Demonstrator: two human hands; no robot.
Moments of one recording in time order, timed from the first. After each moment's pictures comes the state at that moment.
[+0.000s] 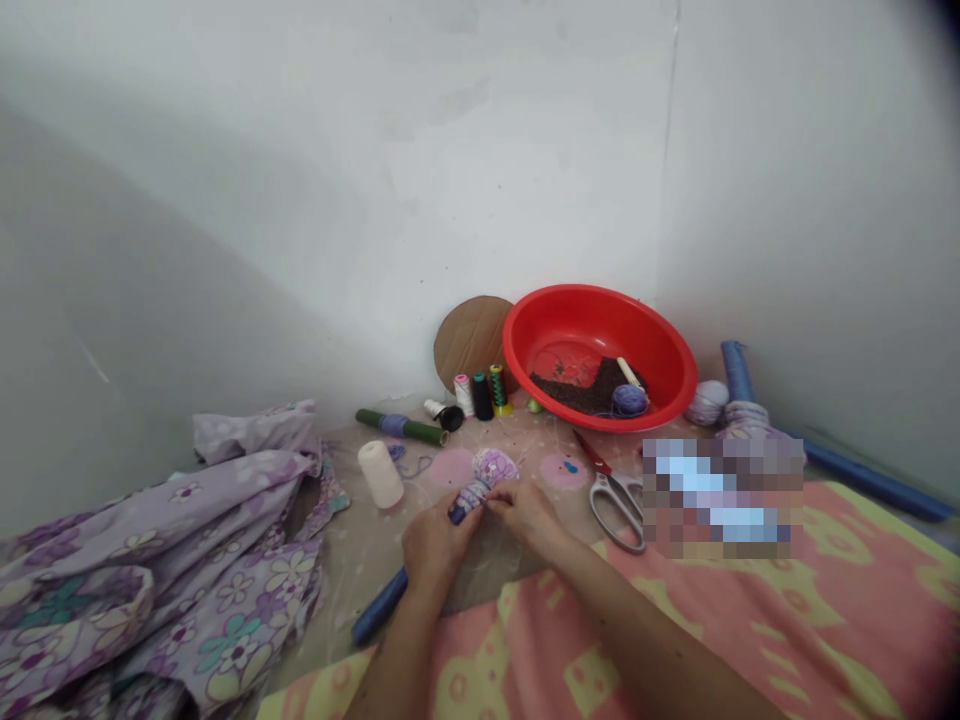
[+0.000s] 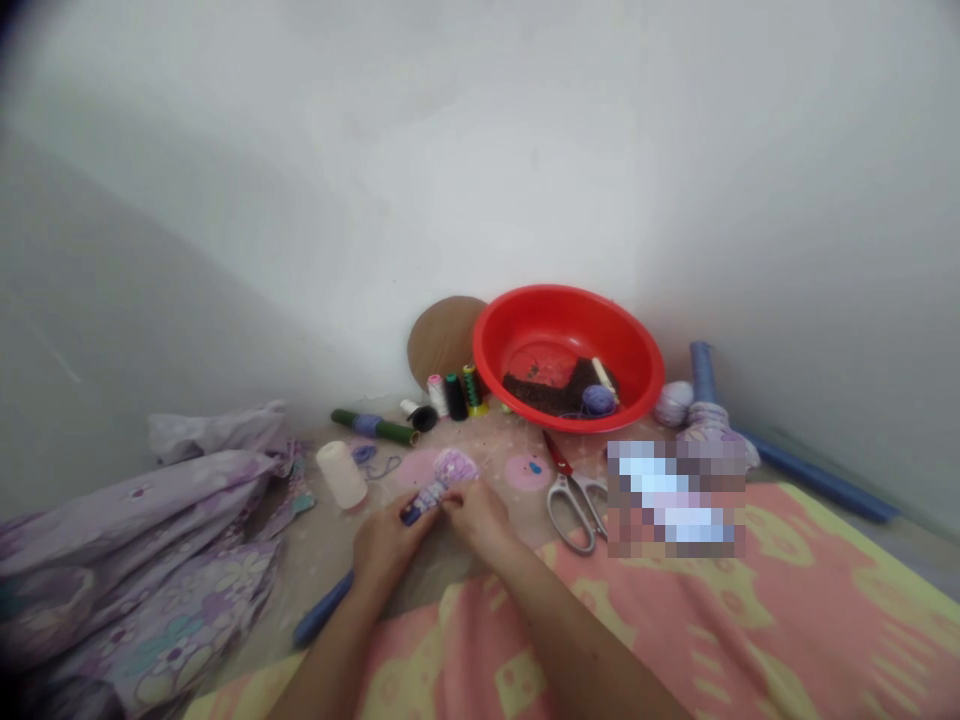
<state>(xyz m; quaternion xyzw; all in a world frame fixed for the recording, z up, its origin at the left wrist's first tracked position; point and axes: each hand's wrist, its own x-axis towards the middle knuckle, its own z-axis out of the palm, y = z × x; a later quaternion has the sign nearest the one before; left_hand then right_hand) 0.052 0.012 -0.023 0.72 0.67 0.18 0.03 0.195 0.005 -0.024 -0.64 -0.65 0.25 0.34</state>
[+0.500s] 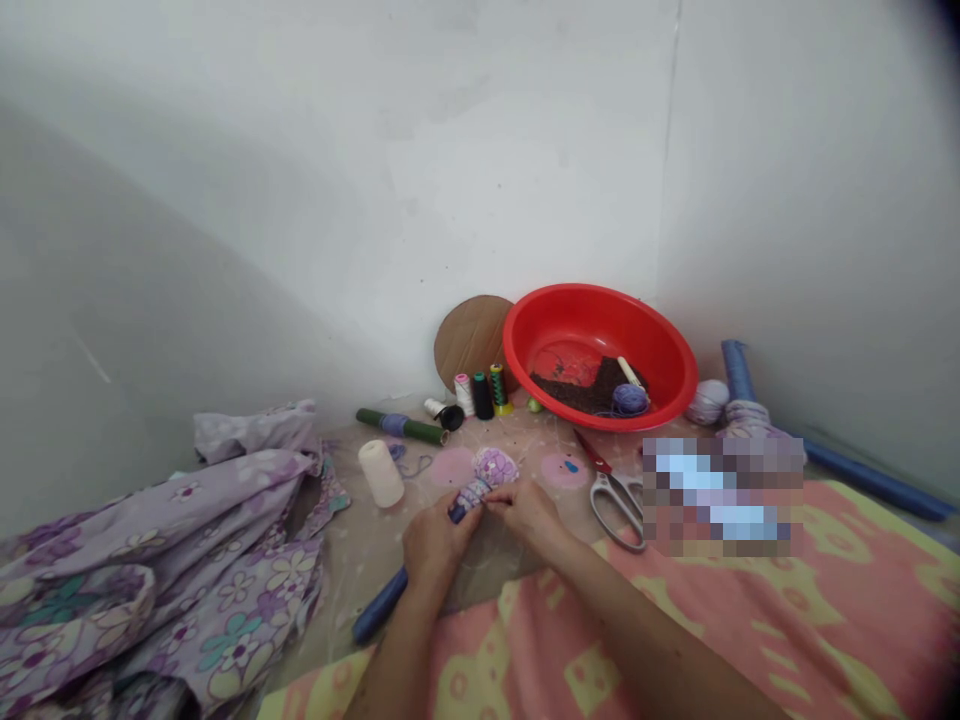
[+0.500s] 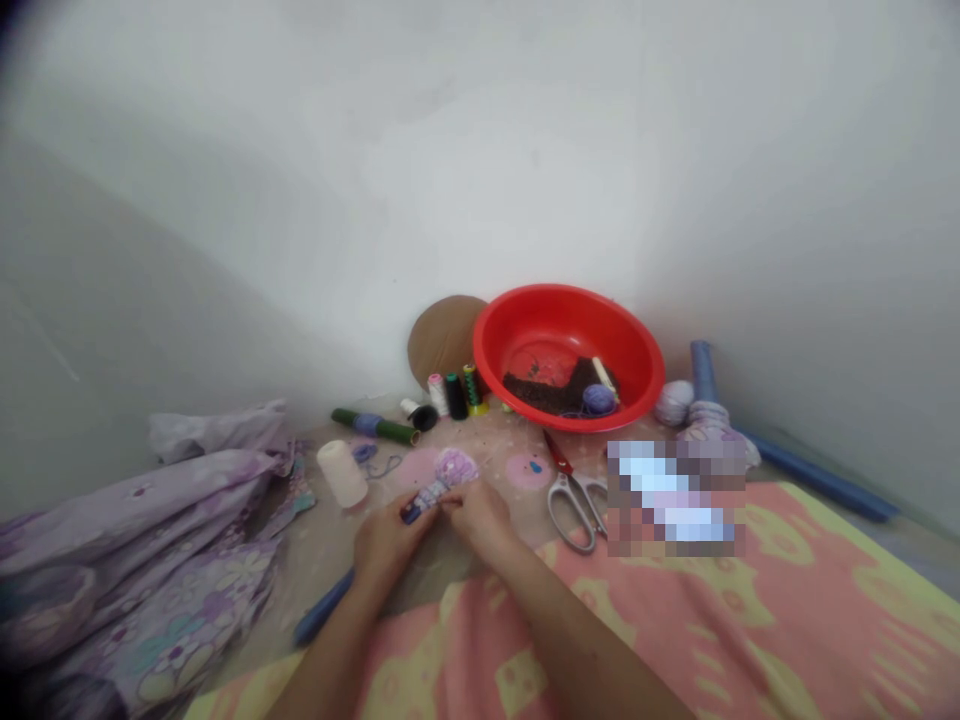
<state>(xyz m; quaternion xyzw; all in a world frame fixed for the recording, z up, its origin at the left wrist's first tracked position) 0.052 0.012 -0.019 0.71 0.68 0.16 0.05 0.196 0.005 -0.024 -0.64 -0.66 0.24 0.32</state>
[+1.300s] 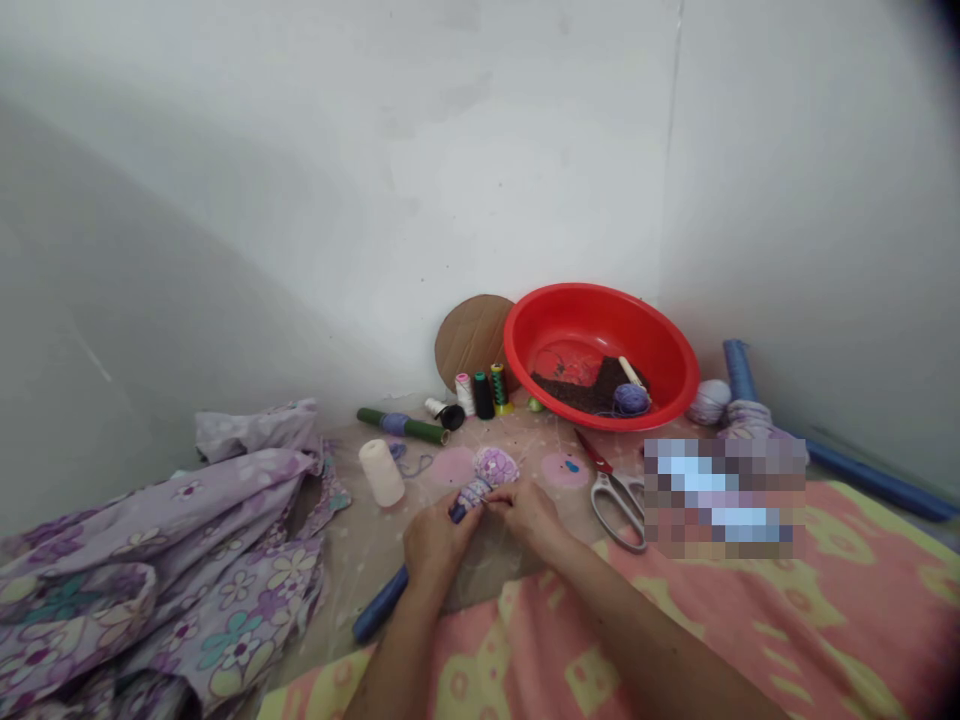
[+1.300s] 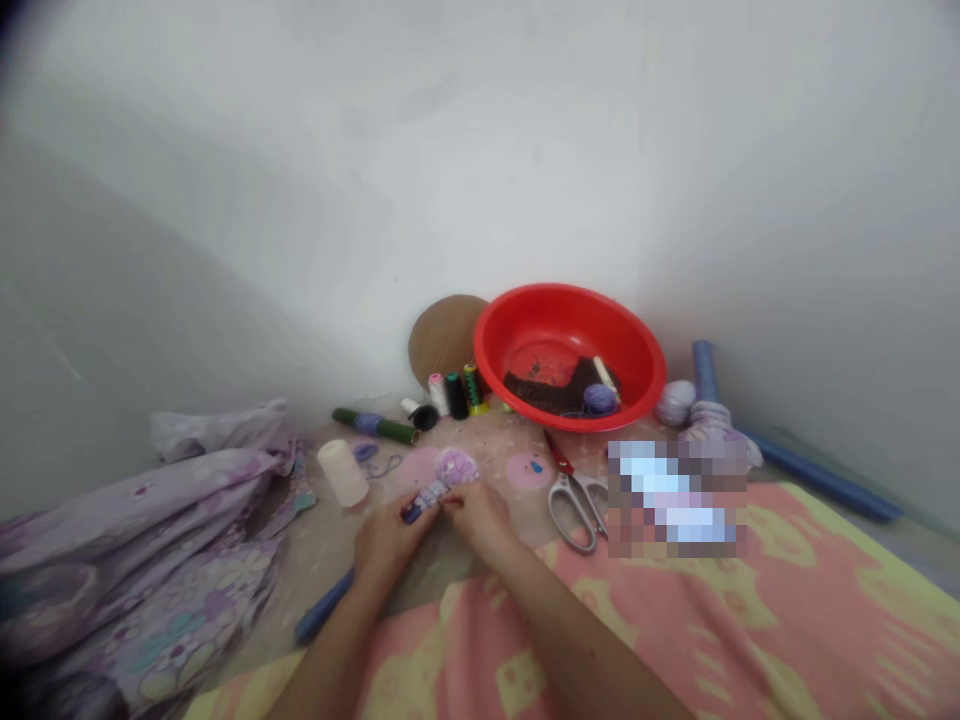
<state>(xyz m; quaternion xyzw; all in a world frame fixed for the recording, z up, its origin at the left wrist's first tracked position) 0.052 0.009 -0.017 0.71 0.68 0.16 0.05 0.194 0.005 -0.023 -0.64 -0.65 0.23 0.33</state>
